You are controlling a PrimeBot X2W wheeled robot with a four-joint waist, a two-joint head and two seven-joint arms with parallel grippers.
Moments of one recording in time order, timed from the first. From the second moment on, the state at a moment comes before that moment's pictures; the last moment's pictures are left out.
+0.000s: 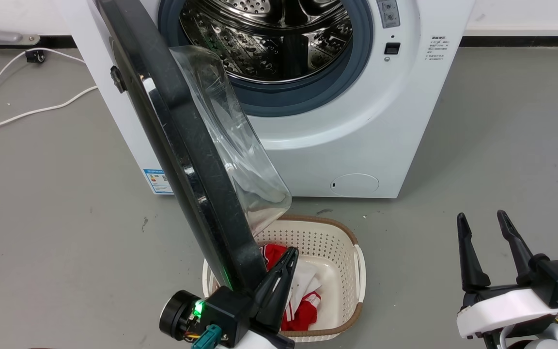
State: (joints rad) left arm 0.01 0.12 -0.50 -0.17 -0.21 0.04 -0.03; right arm 0.00 -0.05 -0.04 0.02 0.10 0.13 -0.17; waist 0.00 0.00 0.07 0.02
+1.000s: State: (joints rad) left arm 0.17 0.20 -0.41 -0.26 -0.23 0.15 -0.04; right arm 0.01 -0.05 -0.05 -0.01 0.08 0.13 -0.13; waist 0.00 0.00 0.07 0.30
